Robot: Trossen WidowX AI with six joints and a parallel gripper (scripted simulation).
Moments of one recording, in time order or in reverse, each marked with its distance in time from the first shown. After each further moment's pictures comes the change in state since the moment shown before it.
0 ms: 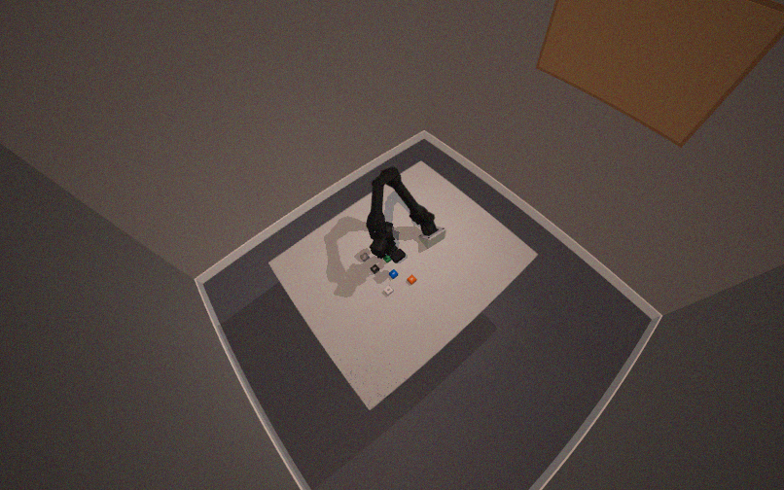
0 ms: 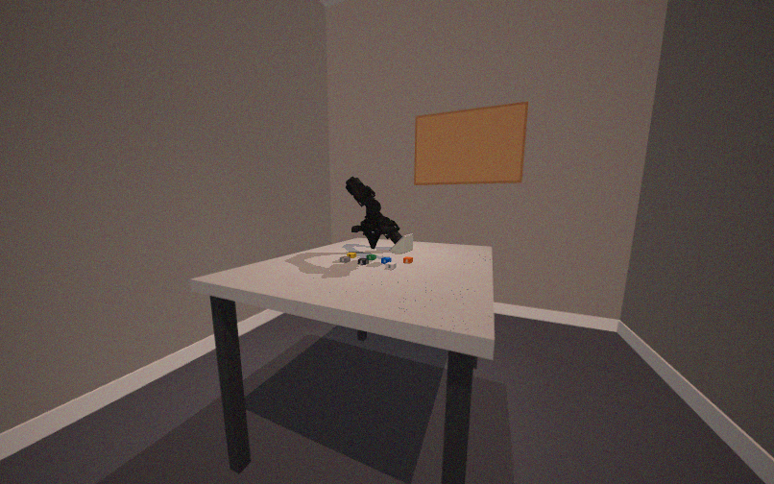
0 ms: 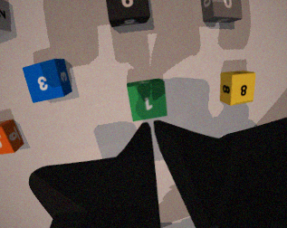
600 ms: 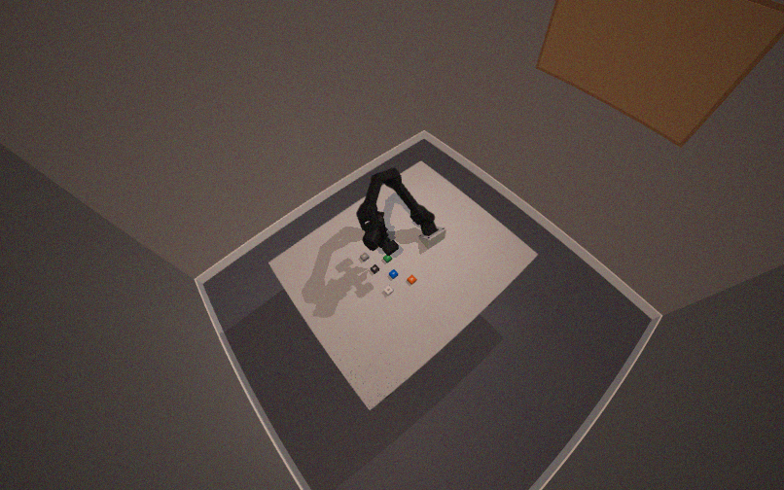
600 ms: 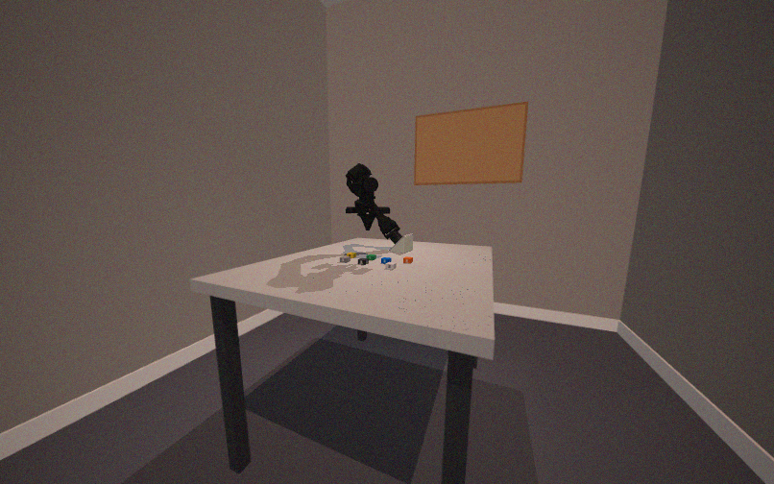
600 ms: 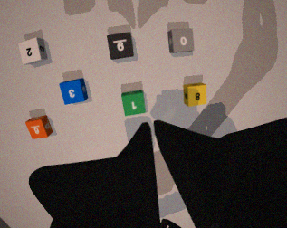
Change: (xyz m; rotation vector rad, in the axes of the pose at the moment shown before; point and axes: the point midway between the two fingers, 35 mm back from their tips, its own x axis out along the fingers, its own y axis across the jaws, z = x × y) arm -0.084 -0.012 0.025 -0.002 -0.008 0.008
